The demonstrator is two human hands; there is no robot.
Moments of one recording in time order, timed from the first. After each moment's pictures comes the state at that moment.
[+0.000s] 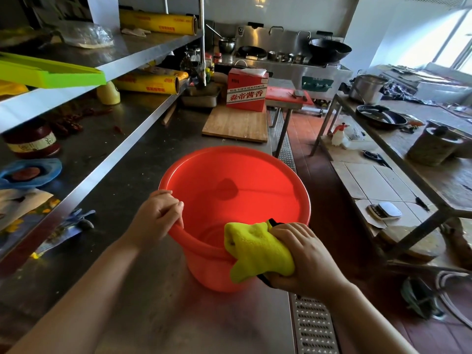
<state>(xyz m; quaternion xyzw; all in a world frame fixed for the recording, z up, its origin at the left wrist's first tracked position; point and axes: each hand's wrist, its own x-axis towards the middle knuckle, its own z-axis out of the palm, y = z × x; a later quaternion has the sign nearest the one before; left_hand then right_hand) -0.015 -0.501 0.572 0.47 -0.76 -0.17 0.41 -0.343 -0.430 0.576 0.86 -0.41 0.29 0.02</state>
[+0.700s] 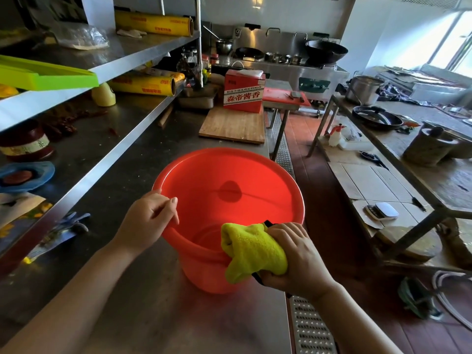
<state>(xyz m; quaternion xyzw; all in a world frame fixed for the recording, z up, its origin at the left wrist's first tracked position) -0.015 -0.497 0.579 0.49 -0.74 -0.15 0.43 -0.337 -0.440 0.566 0.85 -0.40 0.35 0.02</state>
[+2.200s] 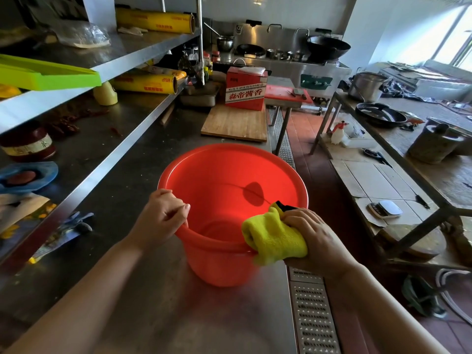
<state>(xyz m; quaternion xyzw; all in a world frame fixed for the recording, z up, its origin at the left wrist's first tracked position) -0.018 -0.515 0.567 0.46 -0.79 -0.13 0.39 -0.380 -0.476 0.566 0.88 -0.37 0.29 0.01</state>
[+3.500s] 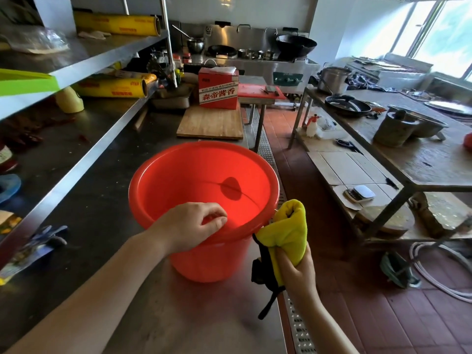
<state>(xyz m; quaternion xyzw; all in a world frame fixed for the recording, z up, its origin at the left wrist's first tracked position) -0.106 -0.478 0.623 0.47 -0.85 -0.22 0.13 -0.346 -0.395 0.496 0.37 -0.61 0.61 -0.35</state>
